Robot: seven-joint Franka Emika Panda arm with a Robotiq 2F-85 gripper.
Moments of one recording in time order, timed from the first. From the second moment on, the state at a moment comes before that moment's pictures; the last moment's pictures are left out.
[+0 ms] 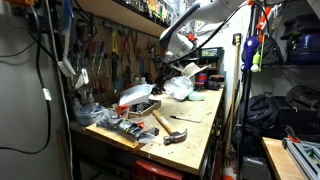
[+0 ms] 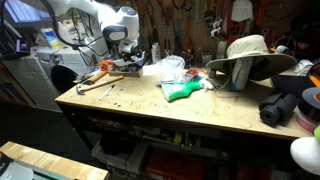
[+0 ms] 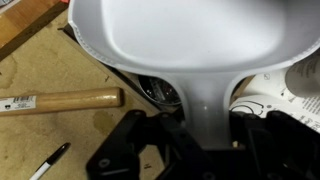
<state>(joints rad) -0.19 0.46 -0.18 -1.71 0.76 2.31 1.54</state>
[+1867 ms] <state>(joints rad) -0.30 0.24 -0.29 -1.77 0.22 2.16 0.83</state>
